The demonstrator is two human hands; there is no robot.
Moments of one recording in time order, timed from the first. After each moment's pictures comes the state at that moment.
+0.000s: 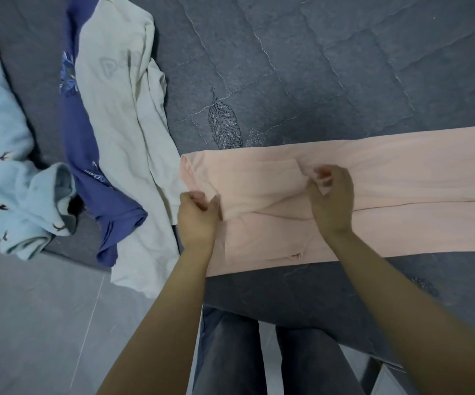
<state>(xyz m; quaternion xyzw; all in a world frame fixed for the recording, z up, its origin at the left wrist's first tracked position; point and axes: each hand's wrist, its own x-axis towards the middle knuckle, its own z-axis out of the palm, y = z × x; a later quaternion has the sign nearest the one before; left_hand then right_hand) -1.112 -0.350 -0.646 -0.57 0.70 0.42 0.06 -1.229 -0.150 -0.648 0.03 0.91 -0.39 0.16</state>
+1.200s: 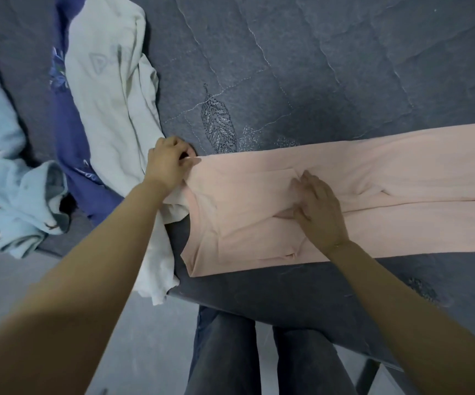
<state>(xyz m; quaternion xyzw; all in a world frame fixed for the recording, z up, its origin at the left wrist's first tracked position) -1.176 -0.451 -0.671 -0.24 0.93 0.24 0.17 -1.216 -0.118 -0.664 -0.23 0.91 -0.21 0.27</state>
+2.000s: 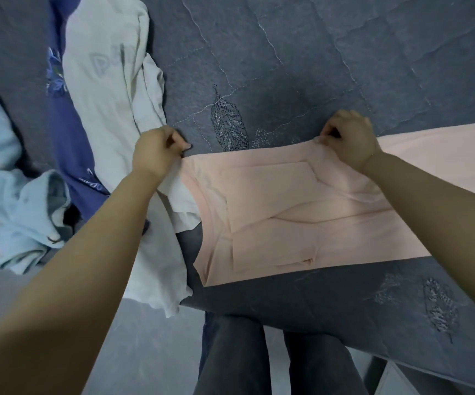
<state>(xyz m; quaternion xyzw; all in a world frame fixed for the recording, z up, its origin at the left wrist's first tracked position) -1.191 -0.497 -0.667 -0.31 0.87 0.36 0.14 -1.362 -0.161 -0.686 -0.25 0.93 -0.13 0.23</state>
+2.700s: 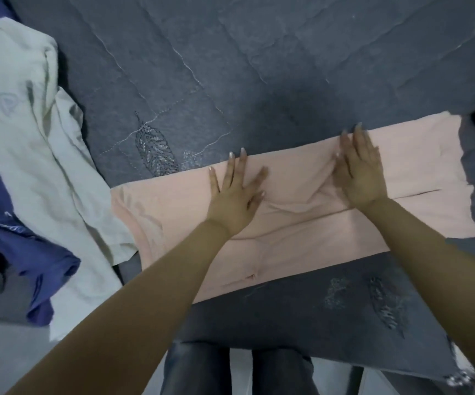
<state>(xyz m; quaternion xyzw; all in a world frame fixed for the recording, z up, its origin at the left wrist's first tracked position) -1.232 -0.254 -0.706 0.01 0.95 0.19 0.24 -1.355 -0.001 -0.689 -0.12 0.96 -0.12 0.20</state>
